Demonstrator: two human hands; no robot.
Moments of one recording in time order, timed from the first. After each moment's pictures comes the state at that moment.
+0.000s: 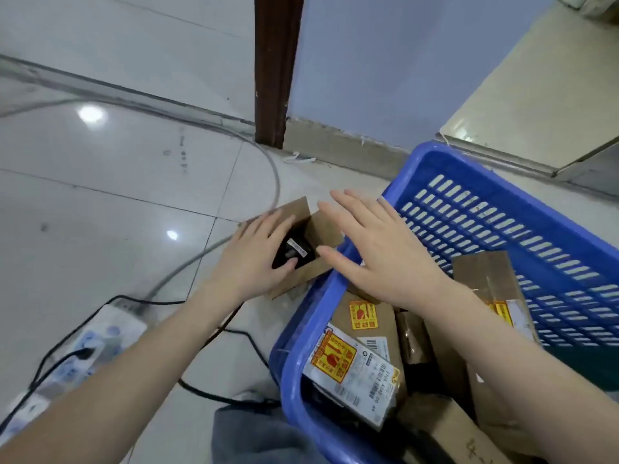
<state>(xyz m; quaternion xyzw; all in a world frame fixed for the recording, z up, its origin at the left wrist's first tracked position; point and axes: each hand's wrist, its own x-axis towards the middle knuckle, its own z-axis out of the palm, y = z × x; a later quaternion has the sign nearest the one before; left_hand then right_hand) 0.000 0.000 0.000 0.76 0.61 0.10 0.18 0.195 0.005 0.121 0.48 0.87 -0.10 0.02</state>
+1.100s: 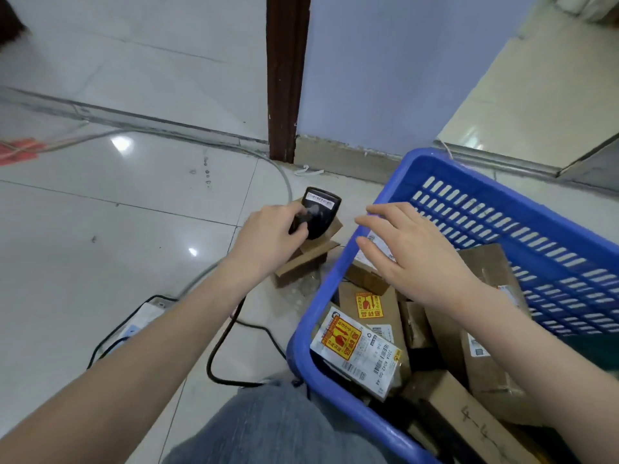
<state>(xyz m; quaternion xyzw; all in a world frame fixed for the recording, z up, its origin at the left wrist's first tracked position) 0.012 -0.010 0.103 0.71 0.66 0.17 0.19 0.217 -0.031 0.165 0.52 0.85 -0.08 -0.02</state>
